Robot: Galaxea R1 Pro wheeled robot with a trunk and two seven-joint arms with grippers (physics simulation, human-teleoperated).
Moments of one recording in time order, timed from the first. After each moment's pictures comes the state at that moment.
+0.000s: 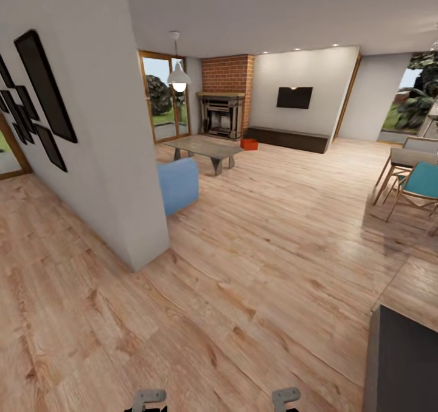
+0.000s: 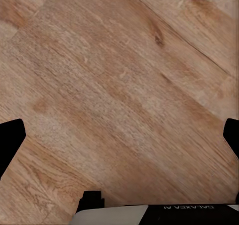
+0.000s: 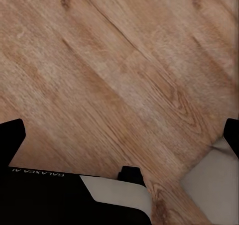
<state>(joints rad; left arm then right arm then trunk) -0.42 -0.03 -0.19 -0.09 0.22 -0.18 0.00 -0.40 0.12 0.12 -0.18 0.05 0.03 -0.14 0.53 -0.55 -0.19</state>
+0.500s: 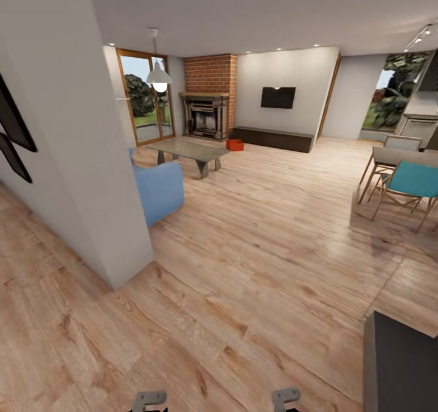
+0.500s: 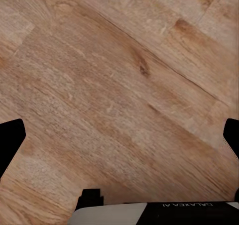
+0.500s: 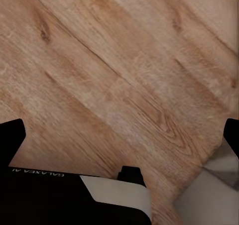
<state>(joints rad) -0.41 -0.03 -0.19 -0.09 0.22 -0.18 0.00 -0.40 0.12 0.12 -0.18 0.05 0.03 -0.14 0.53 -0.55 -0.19</state>
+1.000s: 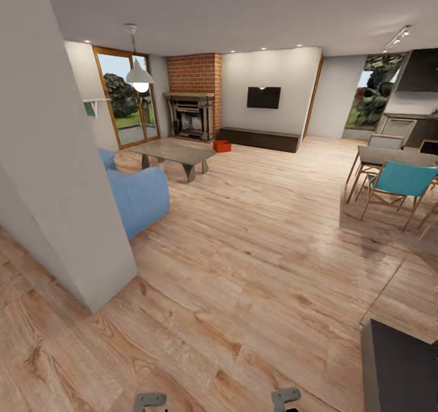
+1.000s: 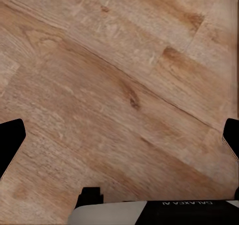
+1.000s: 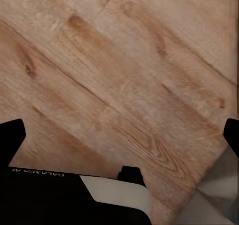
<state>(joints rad) -0.41 -0.03 -0.19 -0.09 0.22 -0.18 0.00 -0.40 0.12 0.12 -0.18 0.05 0.03 -0.14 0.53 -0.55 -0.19</state>
